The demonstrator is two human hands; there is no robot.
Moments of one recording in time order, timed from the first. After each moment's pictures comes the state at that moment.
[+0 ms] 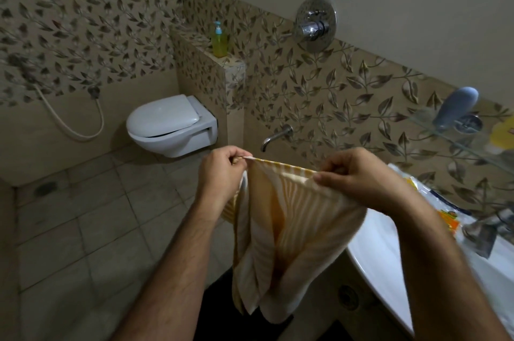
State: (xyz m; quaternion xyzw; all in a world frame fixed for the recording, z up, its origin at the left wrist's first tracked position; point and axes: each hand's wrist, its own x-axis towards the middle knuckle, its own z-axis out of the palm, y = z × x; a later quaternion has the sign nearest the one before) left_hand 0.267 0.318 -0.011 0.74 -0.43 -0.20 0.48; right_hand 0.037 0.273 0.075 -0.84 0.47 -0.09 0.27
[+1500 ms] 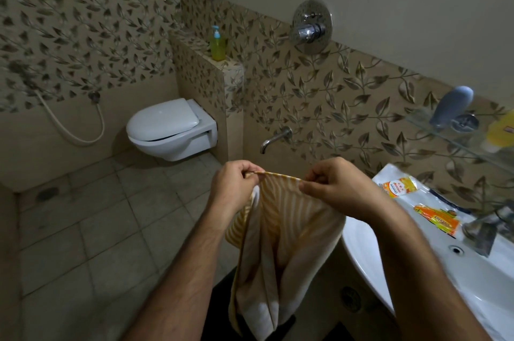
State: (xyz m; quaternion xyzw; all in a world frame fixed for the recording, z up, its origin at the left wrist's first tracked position) left_hand 0.248 0.319 -0.025 0.73 -0.45 -0.26 0.44; right_hand 0.048 0.277 0.052 -0.85 0.45 -0.12 0.27
